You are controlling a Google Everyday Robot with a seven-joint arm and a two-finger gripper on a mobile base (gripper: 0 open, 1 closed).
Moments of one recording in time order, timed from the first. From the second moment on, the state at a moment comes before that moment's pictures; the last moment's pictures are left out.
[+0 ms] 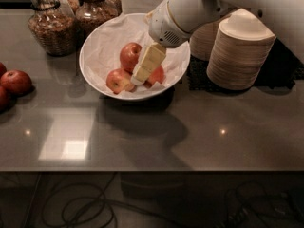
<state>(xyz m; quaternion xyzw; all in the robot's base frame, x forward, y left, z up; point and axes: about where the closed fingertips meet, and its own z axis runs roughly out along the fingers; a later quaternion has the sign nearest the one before) 0.598 0.019 0.950 -0.64 0.66 0.12 0.37</state>
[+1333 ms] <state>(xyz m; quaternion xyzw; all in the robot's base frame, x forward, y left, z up) 0.607 0.053 0.919 -0.65 0.65 0.18 0.35</state>
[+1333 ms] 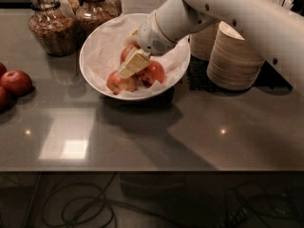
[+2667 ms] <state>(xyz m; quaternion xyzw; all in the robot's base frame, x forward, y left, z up) 0.580 0.054 1.029 -0.68 0.55 0.20 0.44</state>
